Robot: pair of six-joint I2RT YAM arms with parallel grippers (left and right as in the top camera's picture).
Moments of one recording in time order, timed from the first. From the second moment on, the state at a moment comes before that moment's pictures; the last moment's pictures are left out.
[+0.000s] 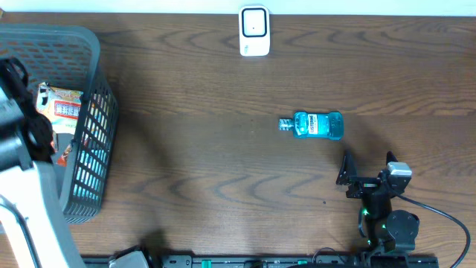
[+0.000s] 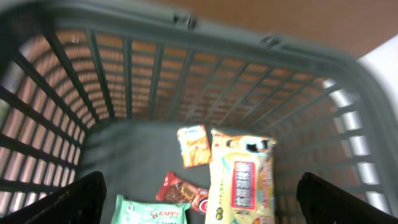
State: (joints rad) left arm 0.41 1.29 1.51 -1.11 -0.60 -1.01; right arm -0.01 0.01 0.01 -0.07 -0.03 0.17
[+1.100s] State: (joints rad) left arm 0.61 1.85 1.32 -1.13 0.15 -0.63; right arm -0.01 0.01 0.01 -0.07 -0.03 0.17
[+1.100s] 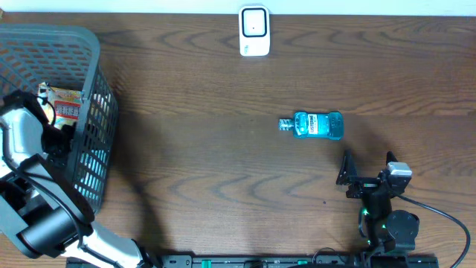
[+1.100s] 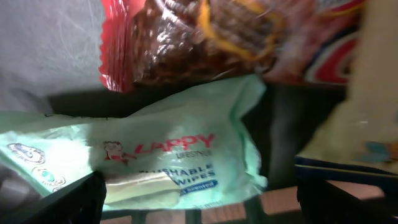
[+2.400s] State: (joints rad) left arm 0.62 1.46 1.30 -1.12 -0.10 -0.59; right arm -0.01 0.01 0.01 -0.07 -0.03 0.17
